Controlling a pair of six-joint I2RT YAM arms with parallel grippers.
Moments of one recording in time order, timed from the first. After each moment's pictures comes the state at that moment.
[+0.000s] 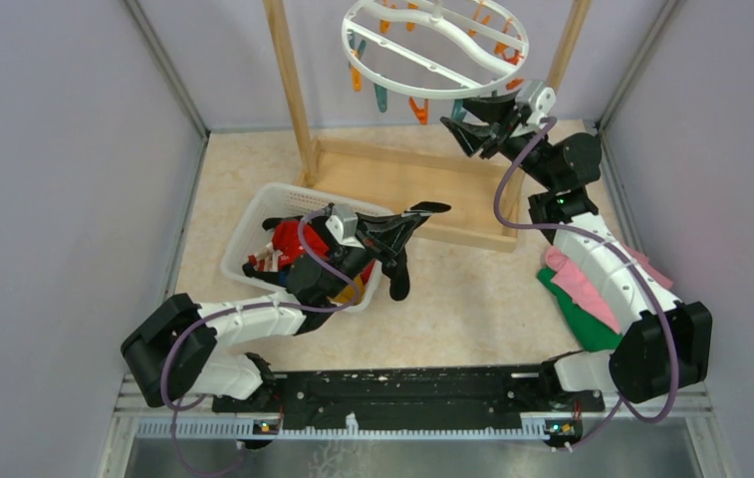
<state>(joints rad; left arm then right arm) -0.89 1.31 0.53 1.27 0.03 -0.29 0.31 1.32 1.13 0.72 -0.66 0.08</state>
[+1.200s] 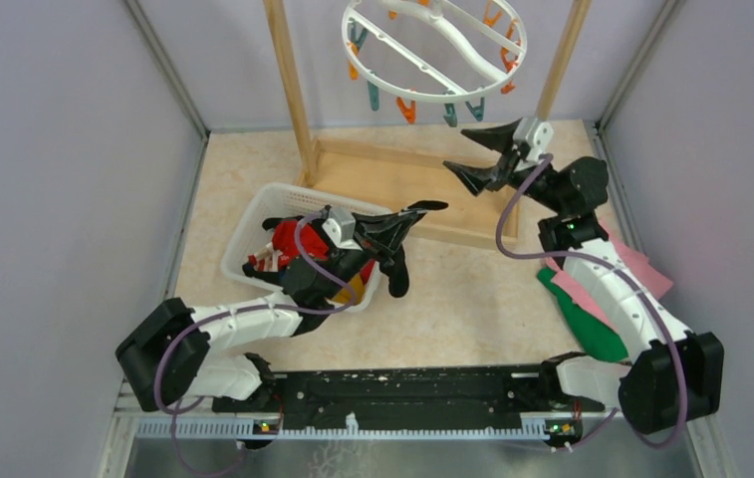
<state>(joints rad) -0.89 1.29 0.53 1.26 0.03 -0.23 0.29 1.22 0.98 0.67 -0.76 0.01</state>
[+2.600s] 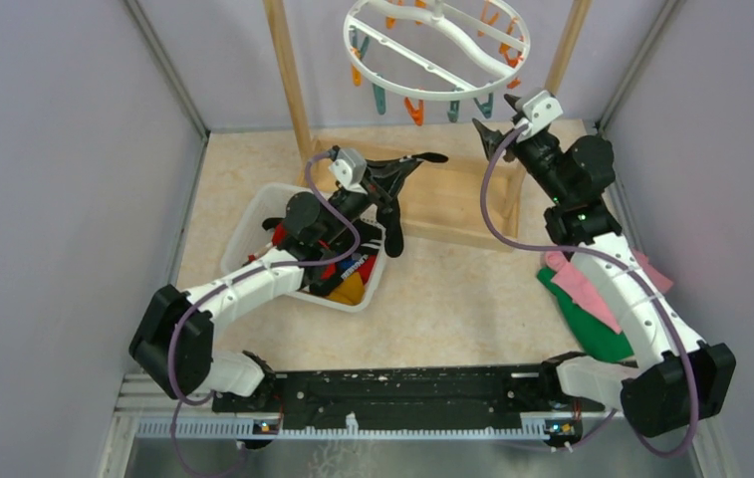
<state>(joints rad) -0.68 1.37 0.87 0.96 0.25 -0.13 0.29 1.16 1.10 0.33 -0.32 -0.32</state>
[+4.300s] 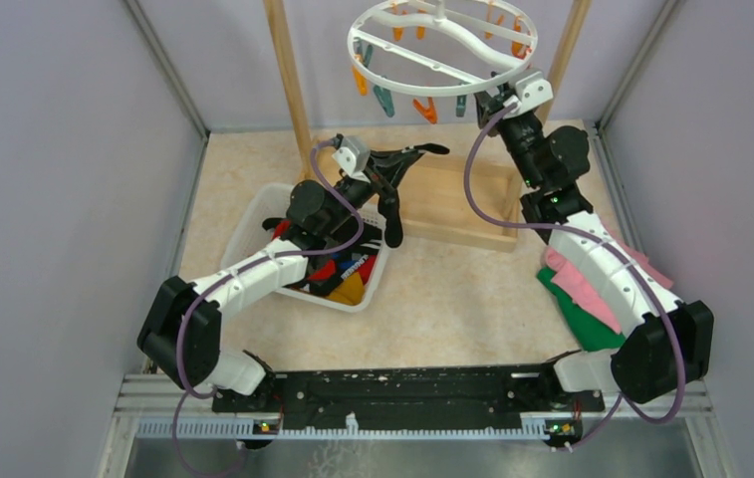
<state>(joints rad) -0.65 1.43 0.95 0.93 0.27 -0.15 0.38 1.33 1.17 0.58 -0.09 -0.27</state>
